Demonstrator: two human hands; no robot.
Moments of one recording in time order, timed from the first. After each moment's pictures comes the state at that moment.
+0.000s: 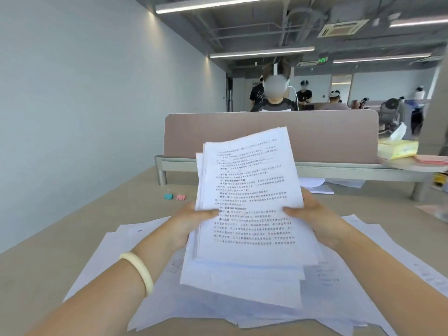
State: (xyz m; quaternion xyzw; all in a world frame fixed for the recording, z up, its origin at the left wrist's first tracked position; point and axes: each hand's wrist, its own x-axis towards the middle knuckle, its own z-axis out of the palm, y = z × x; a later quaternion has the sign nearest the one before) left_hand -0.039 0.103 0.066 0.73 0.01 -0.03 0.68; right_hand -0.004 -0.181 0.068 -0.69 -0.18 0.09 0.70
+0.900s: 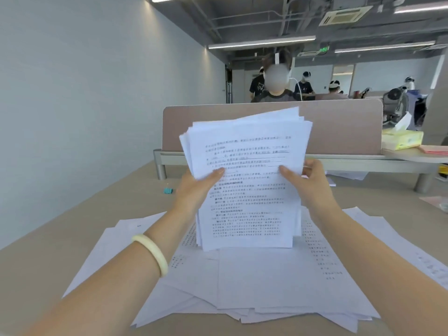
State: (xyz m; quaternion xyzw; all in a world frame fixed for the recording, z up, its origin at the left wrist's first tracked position) left_hand -0.036 0.072 0.104 0.71 -0.02 0.19 0.68; right_hand -0.002 -0.150 0.101 -0.68 -0.09 -0.15 0.71
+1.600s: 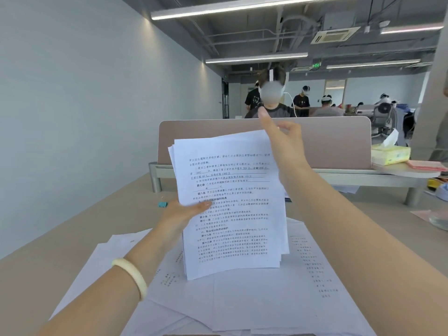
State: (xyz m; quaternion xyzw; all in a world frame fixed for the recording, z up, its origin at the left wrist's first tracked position) left_hand -0.039 0.099 0.089 0.69 -0.05 0.08 0.72; right_hand -0.007 -0.108 0.204 -0.65 -0.08 -0.17 0.73
